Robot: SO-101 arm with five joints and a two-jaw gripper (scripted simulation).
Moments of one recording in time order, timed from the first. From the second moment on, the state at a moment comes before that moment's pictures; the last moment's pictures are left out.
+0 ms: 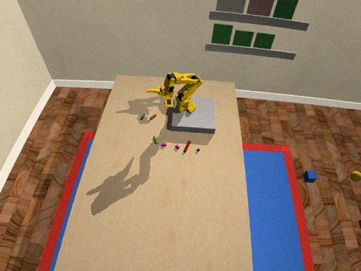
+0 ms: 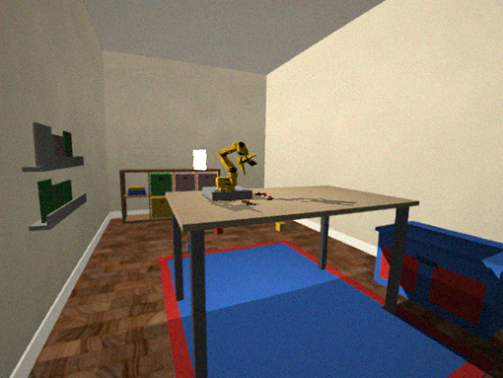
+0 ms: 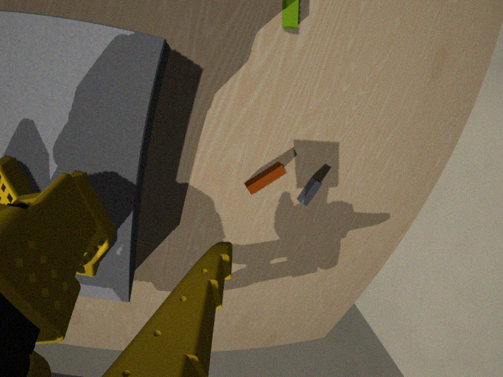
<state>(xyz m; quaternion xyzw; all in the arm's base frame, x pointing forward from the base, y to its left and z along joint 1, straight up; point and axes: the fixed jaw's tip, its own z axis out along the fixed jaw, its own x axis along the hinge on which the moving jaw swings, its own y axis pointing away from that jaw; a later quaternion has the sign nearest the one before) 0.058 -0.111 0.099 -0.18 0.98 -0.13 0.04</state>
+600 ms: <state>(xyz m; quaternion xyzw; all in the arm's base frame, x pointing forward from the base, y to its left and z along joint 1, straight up) 0.082 -0.119 0.099 -0.05 0.99 -0.10 0.06</state>
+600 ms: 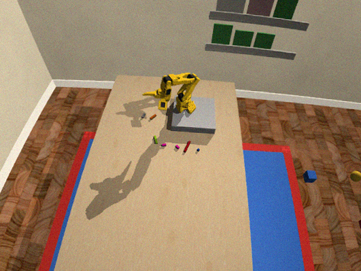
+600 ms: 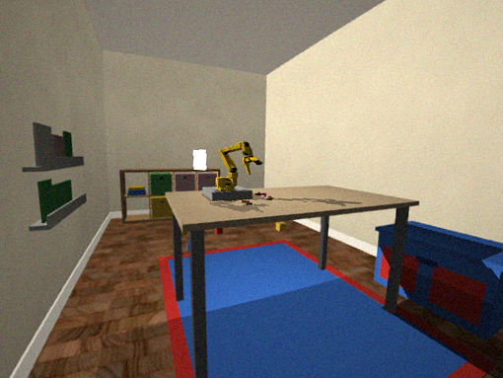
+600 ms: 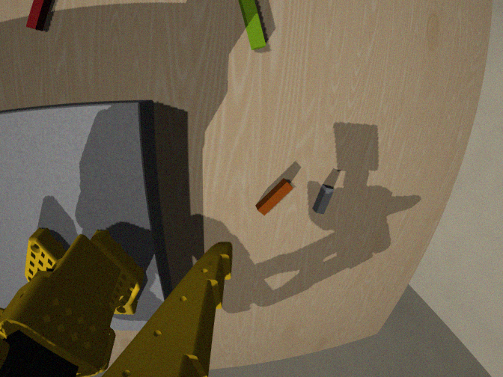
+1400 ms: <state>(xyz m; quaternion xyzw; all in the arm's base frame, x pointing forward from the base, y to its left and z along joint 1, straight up) 0.149 -0.125 0.078 0.25 0.97 -0.03 0.06</state>
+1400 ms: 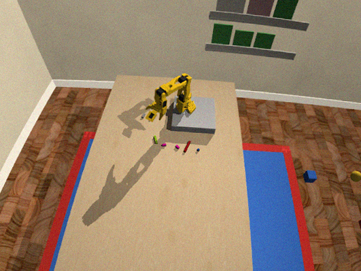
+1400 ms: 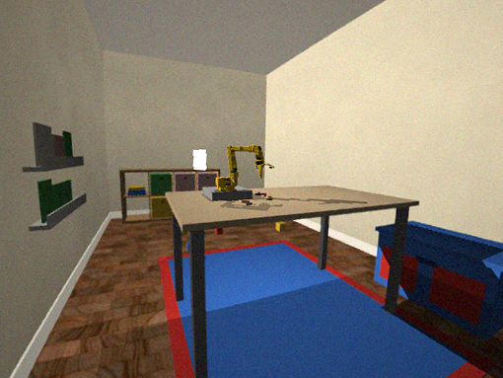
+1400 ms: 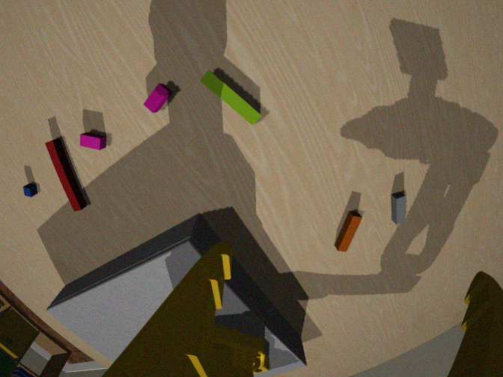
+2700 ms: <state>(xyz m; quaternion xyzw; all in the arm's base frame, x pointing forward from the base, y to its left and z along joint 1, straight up) 0.222 -0.099 0.017 0.58 0.82 0.00 0.00</state>
